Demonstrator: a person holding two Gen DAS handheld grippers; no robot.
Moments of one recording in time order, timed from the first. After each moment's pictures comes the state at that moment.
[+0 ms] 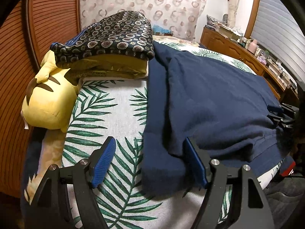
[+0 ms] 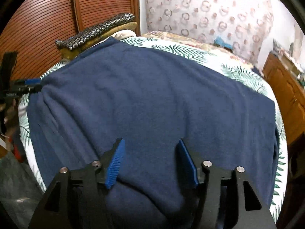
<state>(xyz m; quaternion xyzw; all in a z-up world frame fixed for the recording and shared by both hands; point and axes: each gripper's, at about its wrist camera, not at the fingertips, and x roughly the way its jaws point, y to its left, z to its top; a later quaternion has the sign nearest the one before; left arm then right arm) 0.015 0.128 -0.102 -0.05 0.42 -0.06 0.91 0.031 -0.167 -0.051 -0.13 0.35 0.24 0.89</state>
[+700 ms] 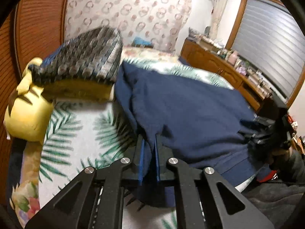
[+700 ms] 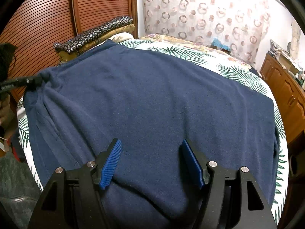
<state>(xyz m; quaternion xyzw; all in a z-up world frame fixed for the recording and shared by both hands) 0.017 0.097 -0.062 -0.09 0.36 -0.14 0.92 0.020 -0.181 -0.049 -0.12 0.35 0.25 0.90</state>
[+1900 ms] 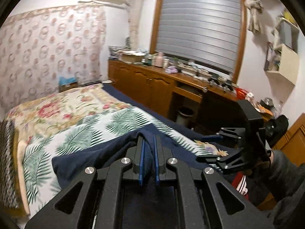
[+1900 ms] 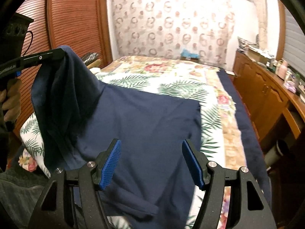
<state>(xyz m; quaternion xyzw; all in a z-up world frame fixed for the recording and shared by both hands) 0.074 -0.125 0.064 0.03 0.26 -0.38 0.89 -0.040 -0.290 0.007 -0.04 0.29 0.16 0.94</state>
